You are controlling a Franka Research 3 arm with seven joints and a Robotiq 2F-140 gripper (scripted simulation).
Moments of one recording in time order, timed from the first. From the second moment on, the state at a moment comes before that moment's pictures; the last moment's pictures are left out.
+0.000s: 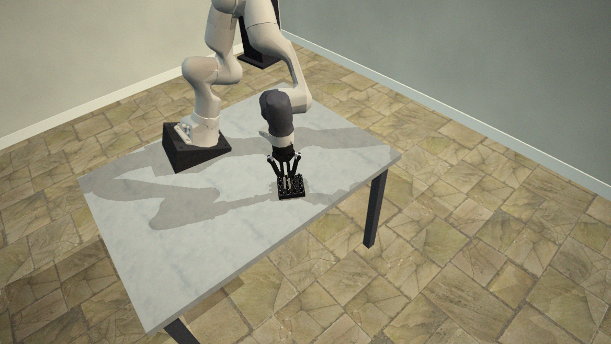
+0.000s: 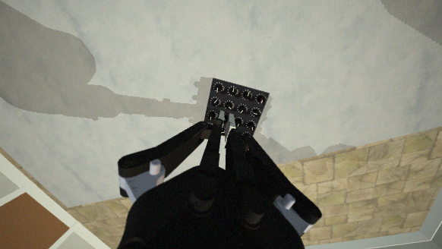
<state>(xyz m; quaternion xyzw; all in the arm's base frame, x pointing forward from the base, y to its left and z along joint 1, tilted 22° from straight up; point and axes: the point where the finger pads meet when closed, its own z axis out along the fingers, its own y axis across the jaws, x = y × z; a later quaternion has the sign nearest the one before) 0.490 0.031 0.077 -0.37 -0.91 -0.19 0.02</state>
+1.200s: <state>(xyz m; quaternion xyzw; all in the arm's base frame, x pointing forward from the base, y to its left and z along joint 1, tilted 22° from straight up) 0.490 0.031 0.077 -0.24 -0.95 -0.19 -0.01</state>
